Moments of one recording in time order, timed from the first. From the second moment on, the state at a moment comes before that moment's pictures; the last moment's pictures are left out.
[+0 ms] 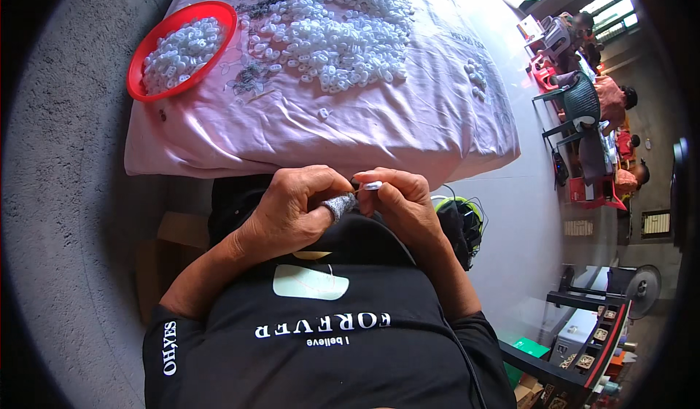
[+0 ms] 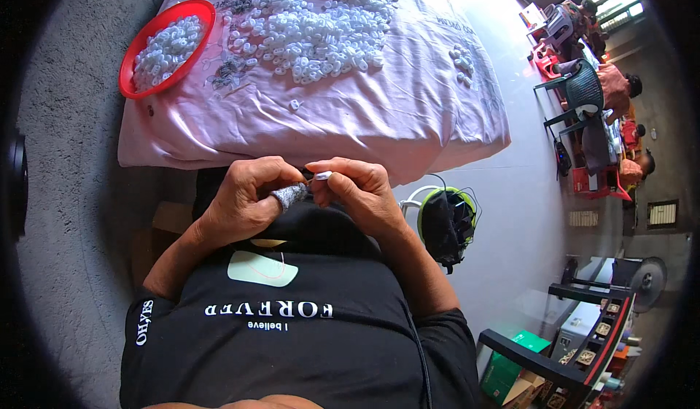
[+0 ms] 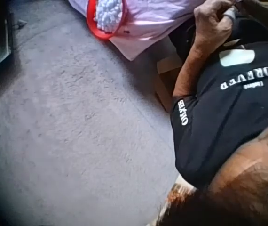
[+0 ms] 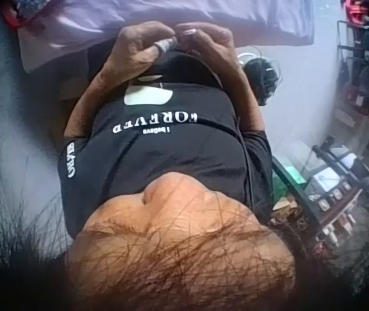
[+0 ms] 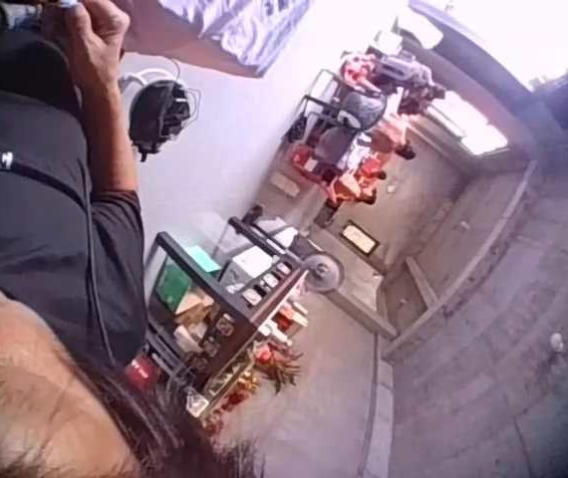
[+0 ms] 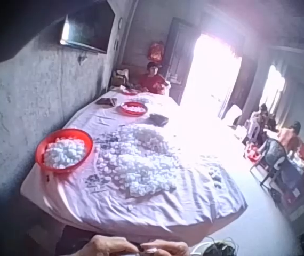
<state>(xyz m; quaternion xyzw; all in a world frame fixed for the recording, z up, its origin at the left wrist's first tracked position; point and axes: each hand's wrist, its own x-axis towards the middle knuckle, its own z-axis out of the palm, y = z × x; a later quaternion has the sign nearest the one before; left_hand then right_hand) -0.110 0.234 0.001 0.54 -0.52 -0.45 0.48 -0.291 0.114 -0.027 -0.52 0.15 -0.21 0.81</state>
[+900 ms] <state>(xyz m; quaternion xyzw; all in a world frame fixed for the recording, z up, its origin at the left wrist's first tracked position) -0.108 0.231 -0.005 0.51 -0.51 -0.47 0.52 -0.289 0.116 -0.027 -0.52 0.18 -0.21 0.81</state>
